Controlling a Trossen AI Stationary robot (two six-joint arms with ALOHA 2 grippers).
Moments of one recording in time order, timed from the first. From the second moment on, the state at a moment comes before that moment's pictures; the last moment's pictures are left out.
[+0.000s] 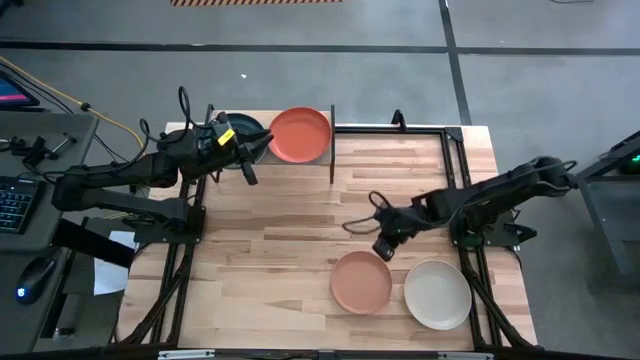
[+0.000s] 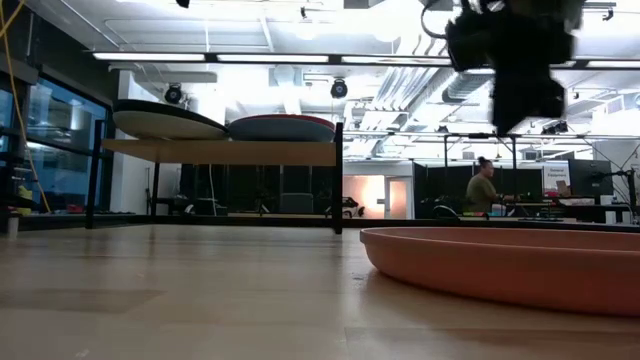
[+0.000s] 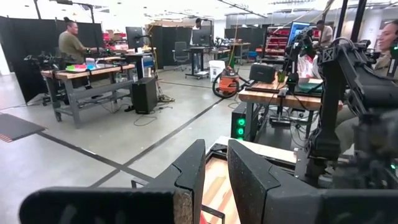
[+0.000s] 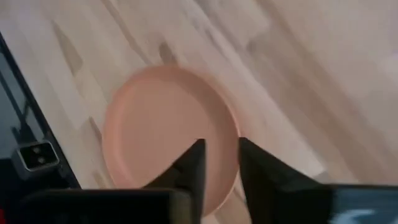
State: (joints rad) left arm 0.13 0.87 0.90 0.01 -0.37 0.03; right arm 0.23 1.31 0.90 -0.64 -0.04 0.94
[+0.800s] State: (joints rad) left arm 0.13 0.87 0.90 0.02 -0.37 0.00; right arm 0.44 1.51 0.70 -0.32 0.08 1.26
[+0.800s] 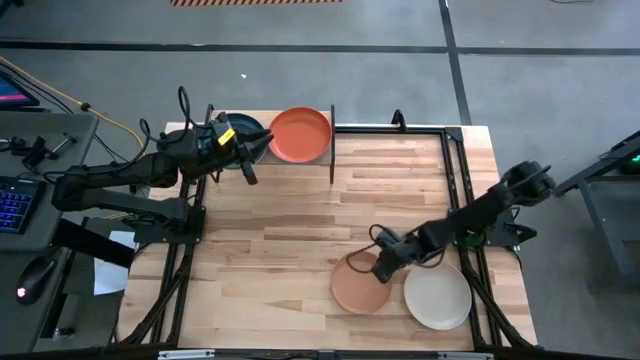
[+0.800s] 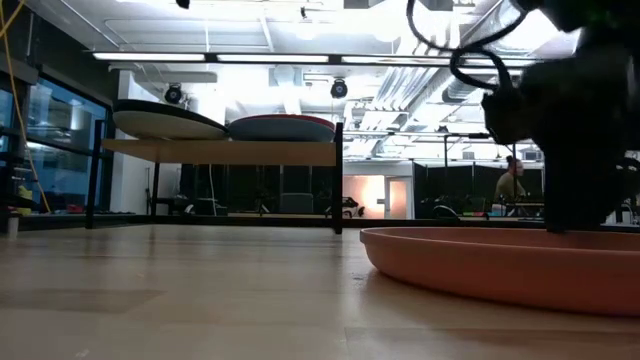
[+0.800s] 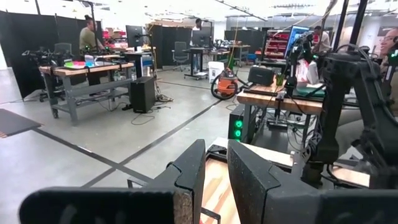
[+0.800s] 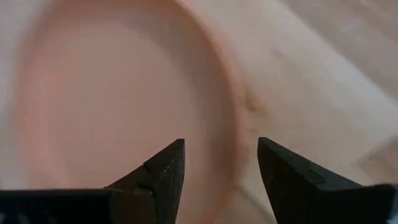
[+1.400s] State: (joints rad) left arm 0.11 0.86 0.90 0.02 -0.37 -0.05; right arm 0.45 1.65 0.83 -0.48 0.14 1.25
